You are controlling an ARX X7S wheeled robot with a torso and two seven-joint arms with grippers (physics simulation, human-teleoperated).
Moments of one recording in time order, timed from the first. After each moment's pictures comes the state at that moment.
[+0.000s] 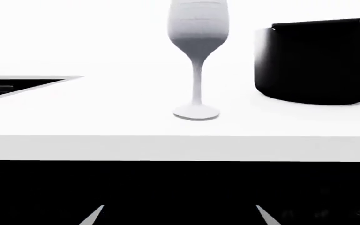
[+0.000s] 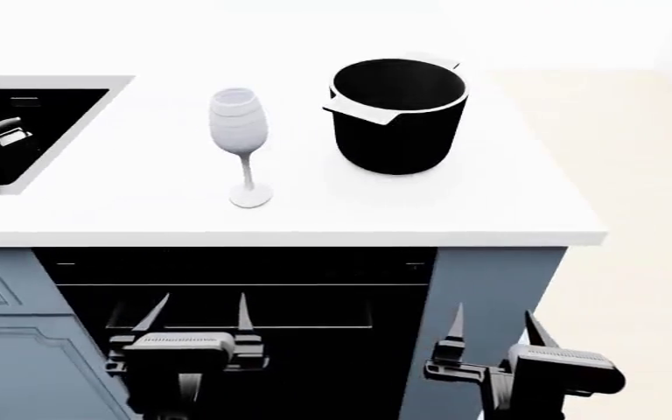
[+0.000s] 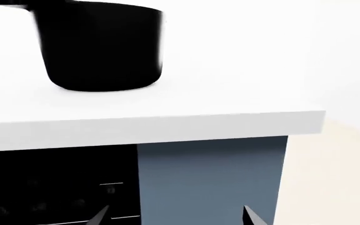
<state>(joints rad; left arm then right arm) -0.01 -0.19 0.17 0.15 -0.18 -0.05 -0.20 -0.02 0.18 -0.12 -0.09 0.16 0.00 0.27</state>
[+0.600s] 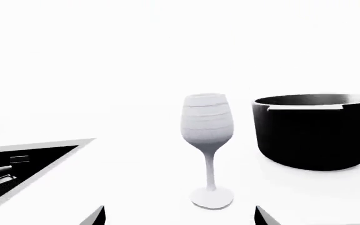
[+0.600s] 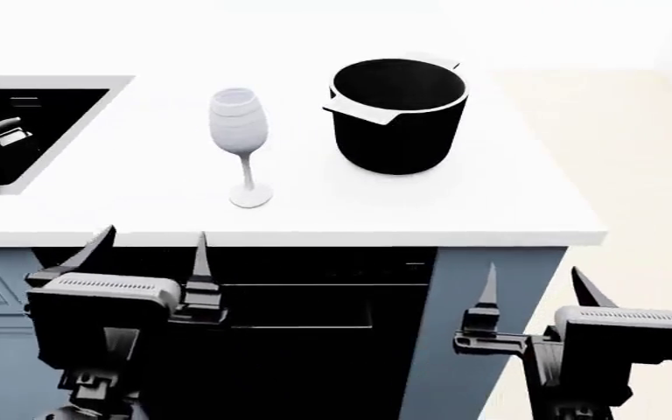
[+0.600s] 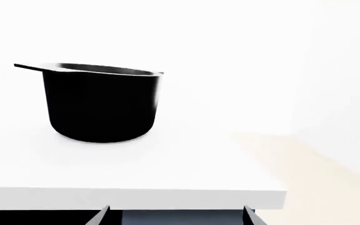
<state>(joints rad) -0.09 -0.37 0.07 0.62 -0.32 -0.46 -0.23 -0.01 0.33 -0.06 -0.62 0.22 0.48 0.34</state>
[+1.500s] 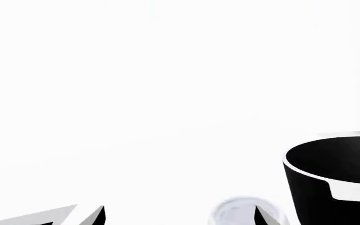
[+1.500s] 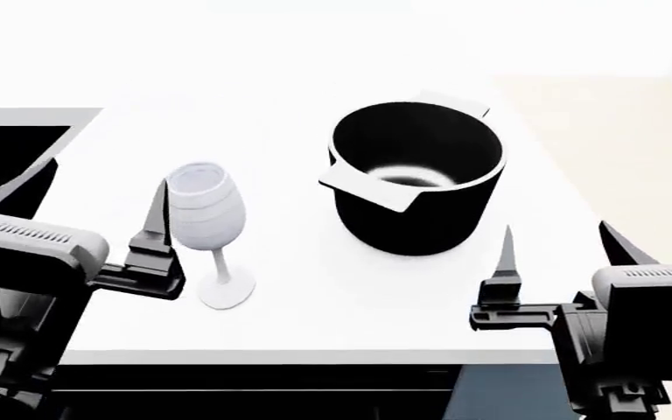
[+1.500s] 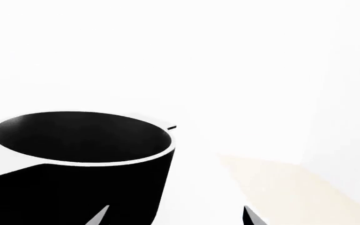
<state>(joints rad) -0.30 -0.55 -0.17 0.92 -0.65 -0.90 -0.22 0.14 0.42 0.02 -0.92 0.38 0.87 0.35</state>
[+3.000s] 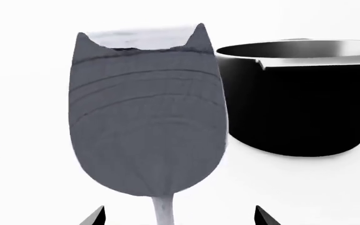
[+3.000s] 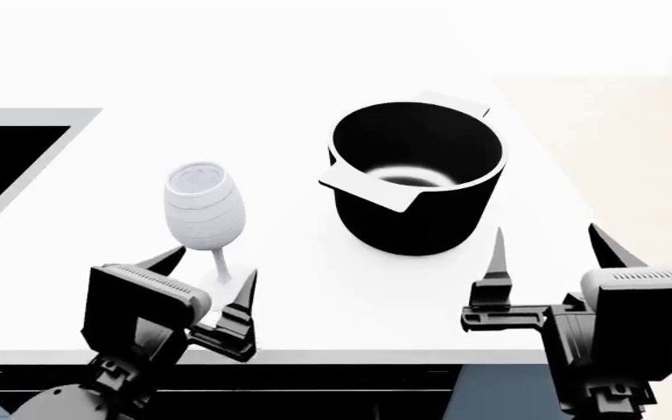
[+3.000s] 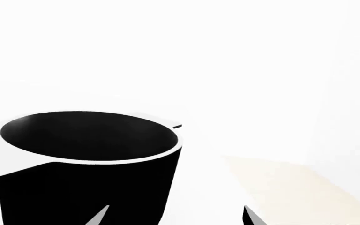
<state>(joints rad) -0.17 -0.43 0.06 0.58 -0.47 -0.68 0.05 0.13 0.43 -0.02 -0.89 0.38 0.82 0.39</state>
